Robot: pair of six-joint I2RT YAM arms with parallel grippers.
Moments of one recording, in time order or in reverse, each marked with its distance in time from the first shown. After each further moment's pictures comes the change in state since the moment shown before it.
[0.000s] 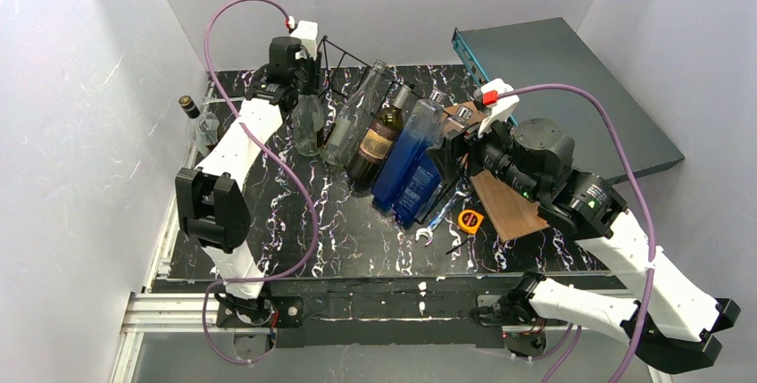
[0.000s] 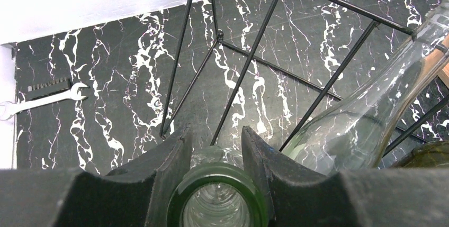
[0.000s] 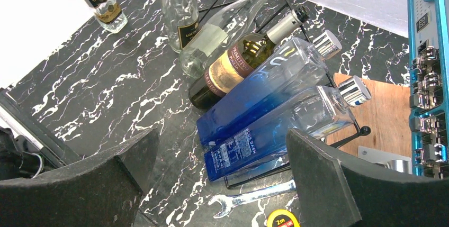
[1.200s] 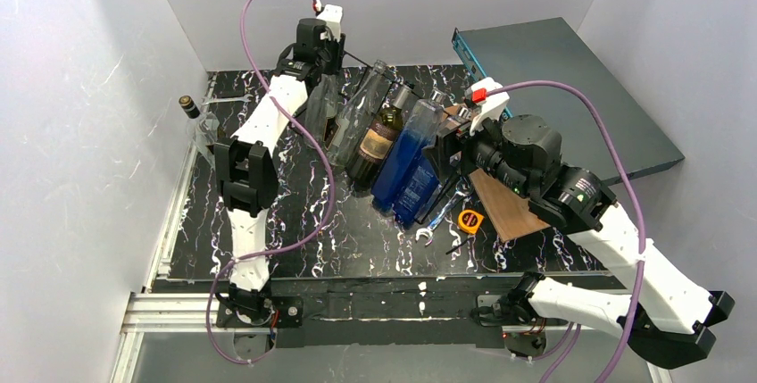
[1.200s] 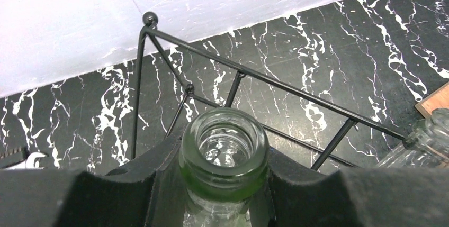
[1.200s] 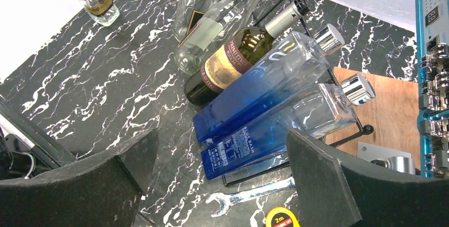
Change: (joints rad) left arm -0.043 0.377 0.430 -0.046 0.042 -0.011; right arm 0.000 0.039 0.000 0.001 0.008 0.000
